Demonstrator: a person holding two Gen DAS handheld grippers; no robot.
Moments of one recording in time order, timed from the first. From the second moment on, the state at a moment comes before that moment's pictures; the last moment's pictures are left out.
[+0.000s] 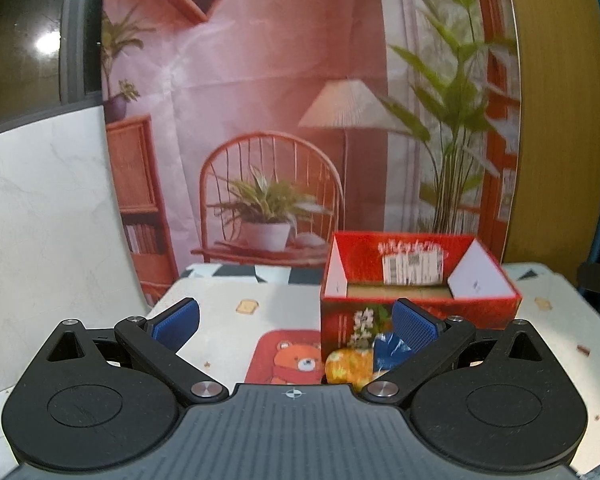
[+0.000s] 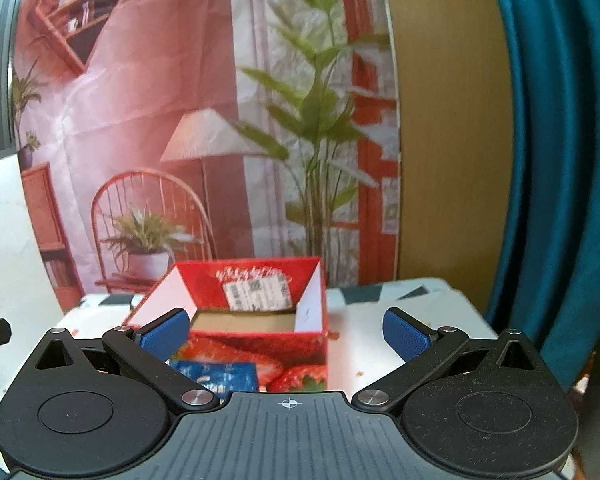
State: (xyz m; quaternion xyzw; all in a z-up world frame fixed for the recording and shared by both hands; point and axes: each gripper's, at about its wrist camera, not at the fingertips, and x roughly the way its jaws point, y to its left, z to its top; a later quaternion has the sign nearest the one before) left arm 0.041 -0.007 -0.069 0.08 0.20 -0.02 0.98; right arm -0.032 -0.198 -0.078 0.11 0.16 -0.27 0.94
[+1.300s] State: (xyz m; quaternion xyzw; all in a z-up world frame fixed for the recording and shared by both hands) left arm 0.140 -0.038 -0.215 -0.01 0.35 -0.16 0.92; right arm 0.067 -0.225 -0.236 0.15 0.25 -0.13 0.95
